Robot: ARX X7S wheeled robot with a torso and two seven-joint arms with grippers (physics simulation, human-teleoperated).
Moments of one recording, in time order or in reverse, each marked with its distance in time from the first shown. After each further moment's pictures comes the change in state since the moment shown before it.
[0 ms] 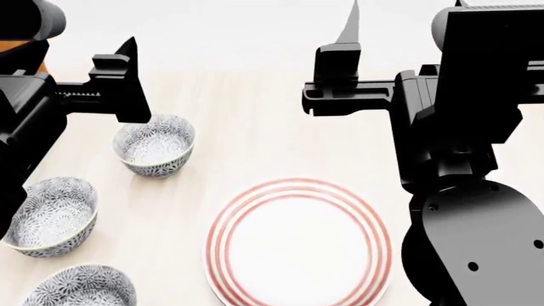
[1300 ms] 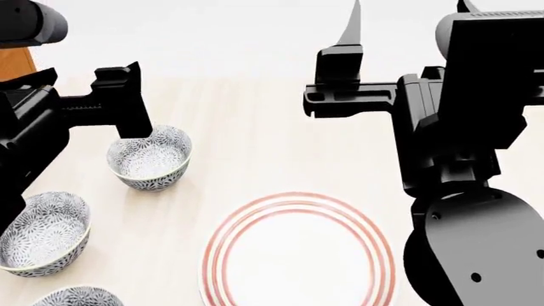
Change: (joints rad) left arm -0.027 0.048 -0.120 -0.035 -0.168 -0.176 -0.155; right arm -0.025 0.021 -0.013 -0.005 0.006 -0.064 0.001
